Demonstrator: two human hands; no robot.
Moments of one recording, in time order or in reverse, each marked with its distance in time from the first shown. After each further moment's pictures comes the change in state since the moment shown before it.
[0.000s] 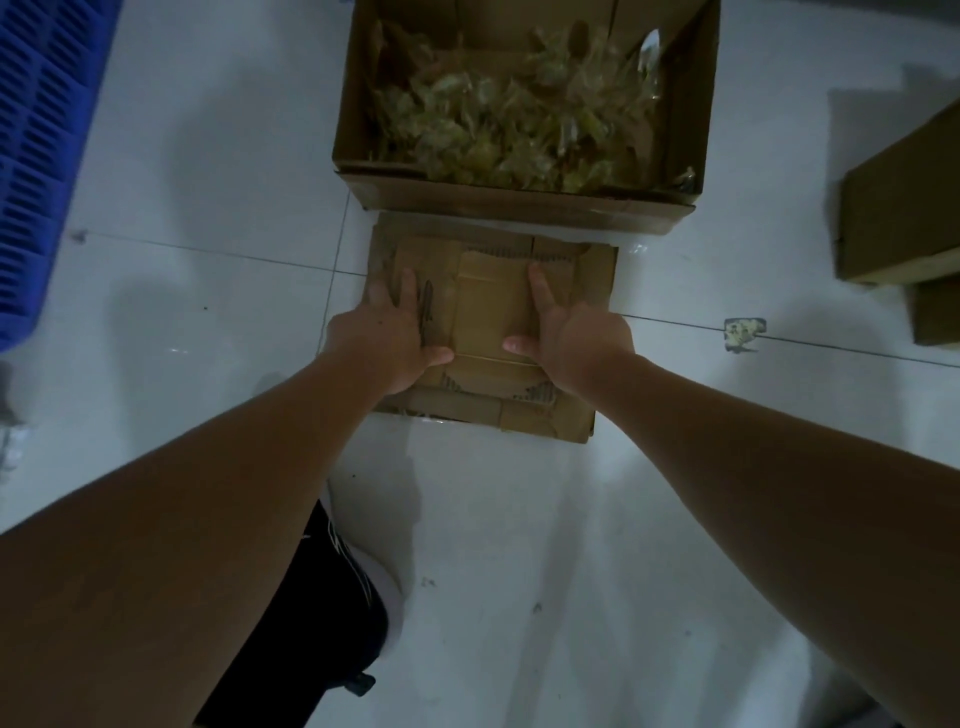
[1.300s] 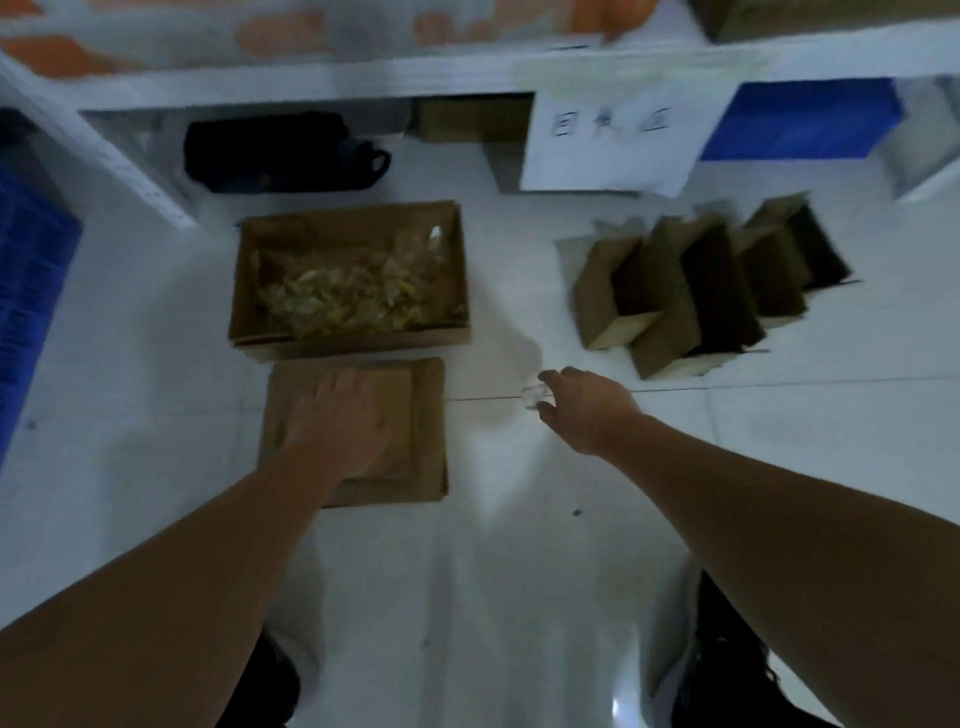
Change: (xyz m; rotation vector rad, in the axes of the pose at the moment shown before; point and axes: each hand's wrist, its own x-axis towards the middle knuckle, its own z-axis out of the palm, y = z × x) left_hand -0.115 0.119 -0.103 0.079 0.144 0.191; right_hand -0.157 0.195 -0.083 0.096 0.155 0.030
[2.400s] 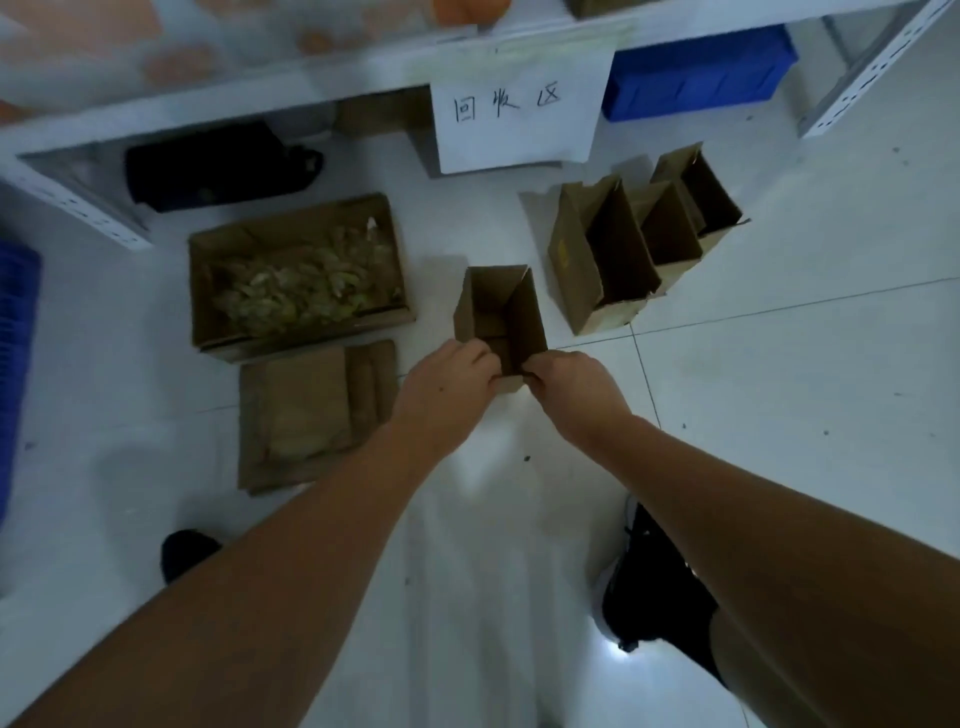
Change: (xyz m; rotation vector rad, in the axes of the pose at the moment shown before) left_hand -0.060 0.182 -0.043 -0.171 0.423 0.585; right_hand -0.110 0.035 -0.026 0.205 0.251 0.050
